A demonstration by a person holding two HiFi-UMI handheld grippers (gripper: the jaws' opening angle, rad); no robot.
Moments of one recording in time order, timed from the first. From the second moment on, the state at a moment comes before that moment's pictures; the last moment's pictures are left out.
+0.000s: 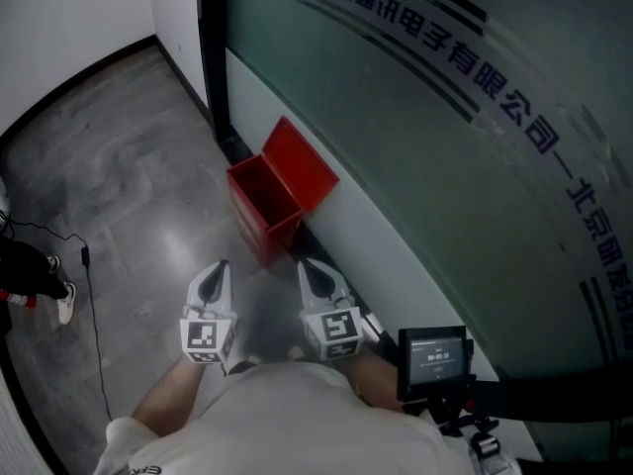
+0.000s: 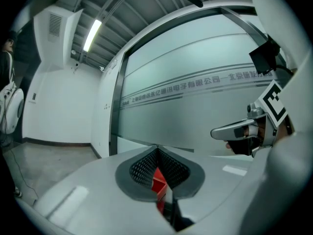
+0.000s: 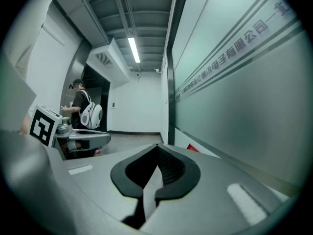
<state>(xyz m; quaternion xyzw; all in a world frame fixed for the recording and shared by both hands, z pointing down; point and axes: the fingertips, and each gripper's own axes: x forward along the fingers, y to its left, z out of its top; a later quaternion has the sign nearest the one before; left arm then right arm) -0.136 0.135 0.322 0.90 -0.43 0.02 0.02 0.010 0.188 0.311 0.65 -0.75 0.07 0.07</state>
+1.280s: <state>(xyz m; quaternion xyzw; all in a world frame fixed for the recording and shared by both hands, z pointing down) -0.141 0.134 0.321 0.90 -0.44 0.02 0.03 0.011 0.187 0.306 0.65 -0.76 0.07 0.06</state>
